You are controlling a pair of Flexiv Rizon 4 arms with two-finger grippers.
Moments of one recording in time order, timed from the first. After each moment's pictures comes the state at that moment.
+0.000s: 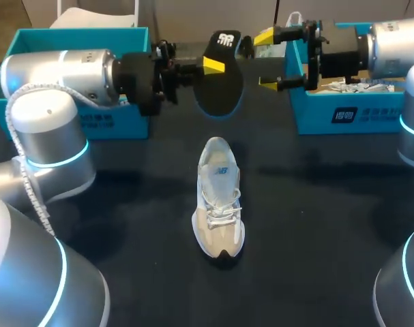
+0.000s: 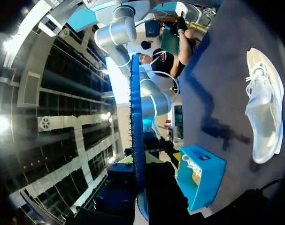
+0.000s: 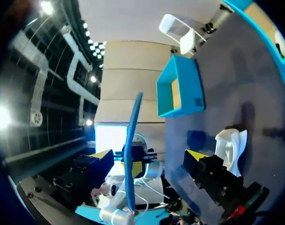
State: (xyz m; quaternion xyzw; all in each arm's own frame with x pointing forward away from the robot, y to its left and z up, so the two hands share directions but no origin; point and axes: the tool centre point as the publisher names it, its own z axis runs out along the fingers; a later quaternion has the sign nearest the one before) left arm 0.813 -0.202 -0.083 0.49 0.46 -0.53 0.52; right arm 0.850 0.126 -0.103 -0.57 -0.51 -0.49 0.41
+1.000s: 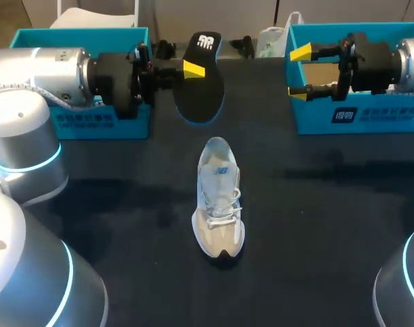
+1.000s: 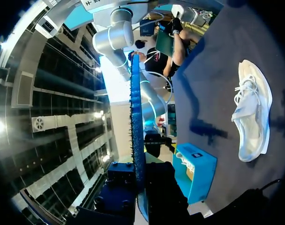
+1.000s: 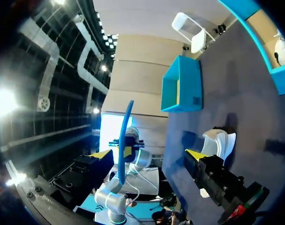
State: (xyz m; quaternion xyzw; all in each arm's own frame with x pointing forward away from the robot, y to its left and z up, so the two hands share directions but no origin) left arm 0.796 -0.171 -0.078 0.51 0.48 -0.50 0.51; right arm 0.835 0.066 -0.127 -0.52 -0.54 -0.51 0.43
